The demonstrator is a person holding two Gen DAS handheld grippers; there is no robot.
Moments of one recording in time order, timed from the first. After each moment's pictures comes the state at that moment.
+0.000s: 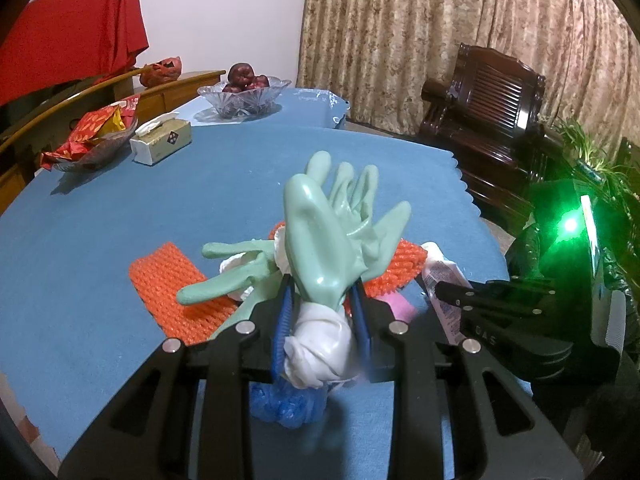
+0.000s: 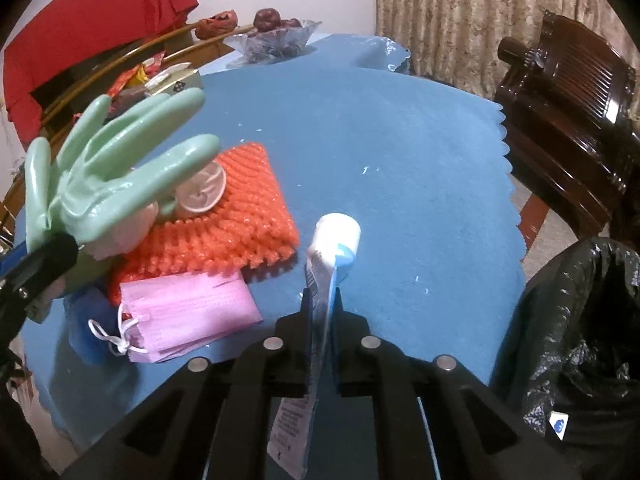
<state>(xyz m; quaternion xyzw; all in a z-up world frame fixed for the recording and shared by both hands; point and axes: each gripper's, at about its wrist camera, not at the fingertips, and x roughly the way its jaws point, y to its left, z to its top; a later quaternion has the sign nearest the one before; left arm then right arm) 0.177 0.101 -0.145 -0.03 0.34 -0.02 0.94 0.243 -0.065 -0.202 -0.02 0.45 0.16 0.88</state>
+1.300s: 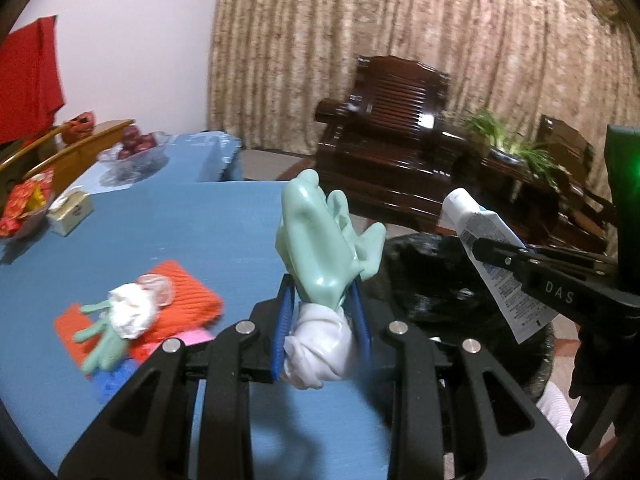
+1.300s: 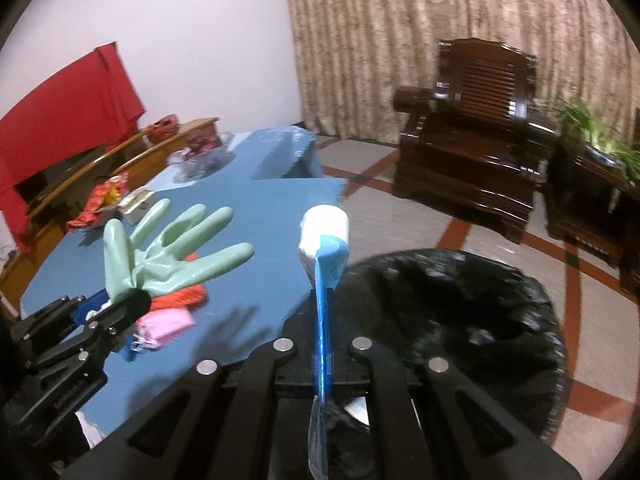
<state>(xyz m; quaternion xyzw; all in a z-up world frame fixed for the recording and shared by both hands) 0.132 -0.058 -0.077 0.01 0.30 -0.17 0.94 0.122 -0.262 -0.073 0.07 0.33 0.03 0.94</state>
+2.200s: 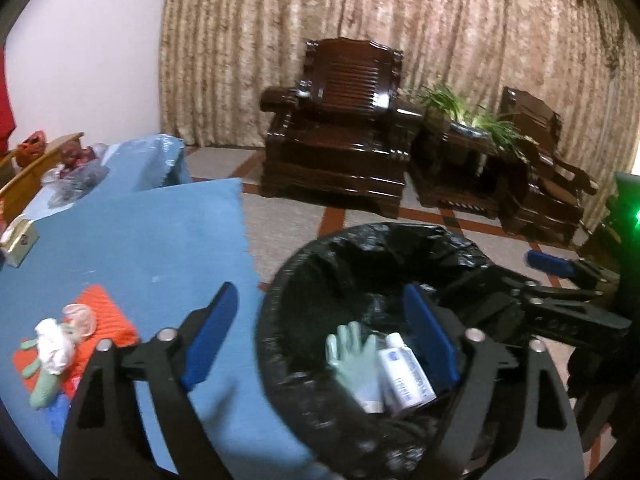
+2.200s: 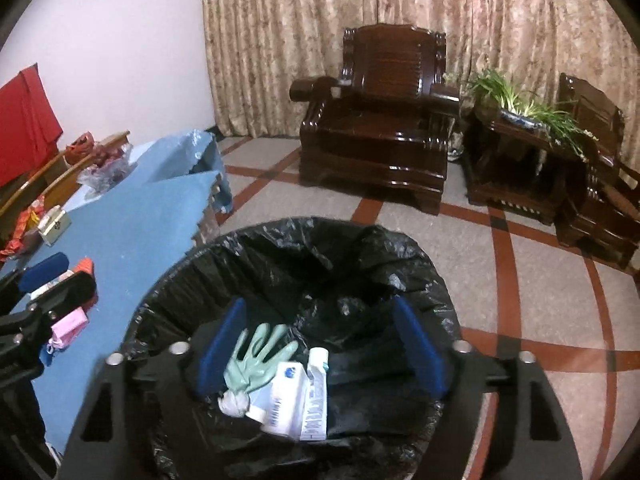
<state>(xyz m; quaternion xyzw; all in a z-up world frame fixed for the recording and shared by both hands) 0.154 -0.123 -0.097 0.04 0.30 -0.23 0.92 0.096 -0.354 -0.108 0.08 0.33 -0.09 0.94</state>
